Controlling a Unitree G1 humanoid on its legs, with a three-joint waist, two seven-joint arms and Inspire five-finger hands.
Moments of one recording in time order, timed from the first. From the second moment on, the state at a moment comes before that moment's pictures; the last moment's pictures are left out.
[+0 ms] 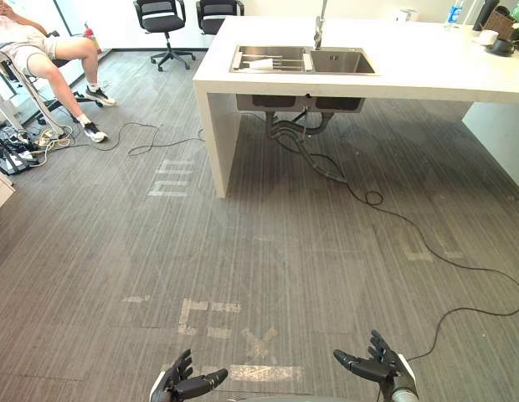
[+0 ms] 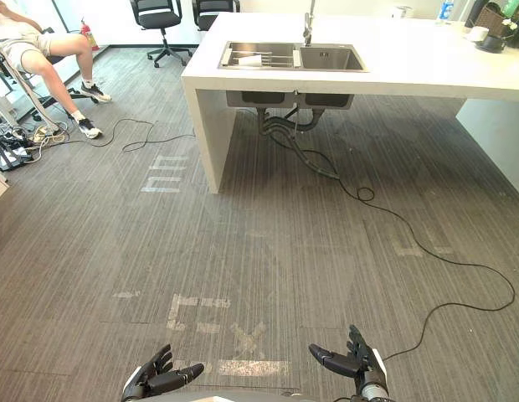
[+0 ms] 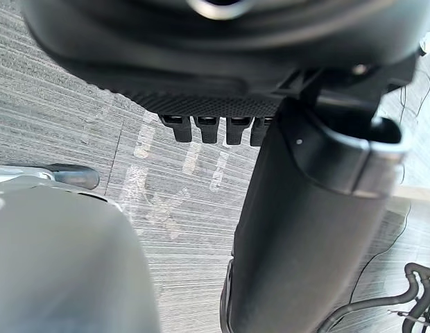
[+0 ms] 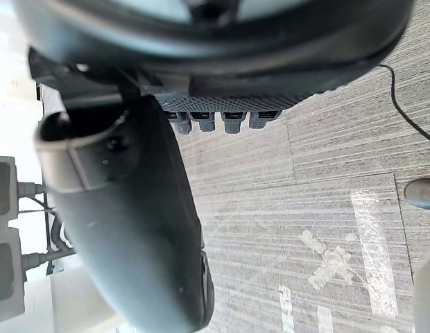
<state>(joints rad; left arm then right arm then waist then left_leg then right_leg) 0.25 0.16 0.08 1.02 -0.28 -0.31 -0.20 0.21 -0.16 -0.32 1.04 0.11 -0.43 0.23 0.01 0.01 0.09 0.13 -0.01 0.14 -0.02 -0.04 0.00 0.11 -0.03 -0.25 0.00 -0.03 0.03</state>
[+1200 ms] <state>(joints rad) 0.26 0.18 0.19 1.02 -0.33 -0.33 -0.25 0.21 -0.21 -0.43 1.05 0.12 -0.42 0.31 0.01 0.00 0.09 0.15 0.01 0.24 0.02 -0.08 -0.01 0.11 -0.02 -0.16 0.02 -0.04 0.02</state>
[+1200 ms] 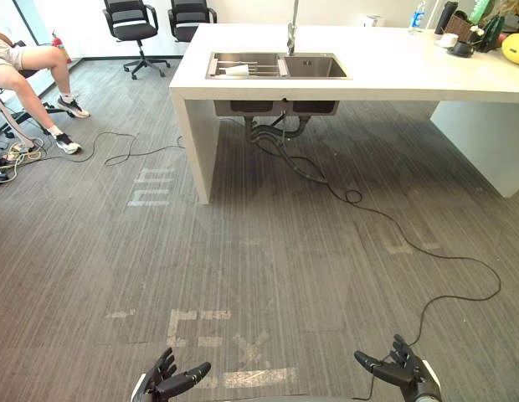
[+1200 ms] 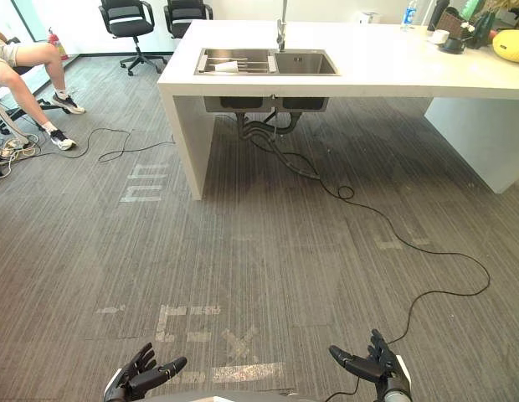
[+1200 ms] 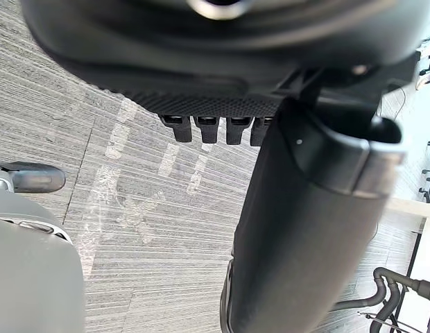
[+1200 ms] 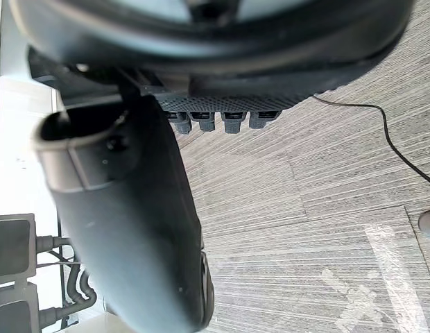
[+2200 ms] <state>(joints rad) 0.29 0.11 0.19 0.83 -0.43 -0.31 -0.28 0.22 -0.15 -0.51 0.89 0.20 -0.42 0.37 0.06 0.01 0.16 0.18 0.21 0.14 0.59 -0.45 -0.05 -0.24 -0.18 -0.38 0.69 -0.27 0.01</state>
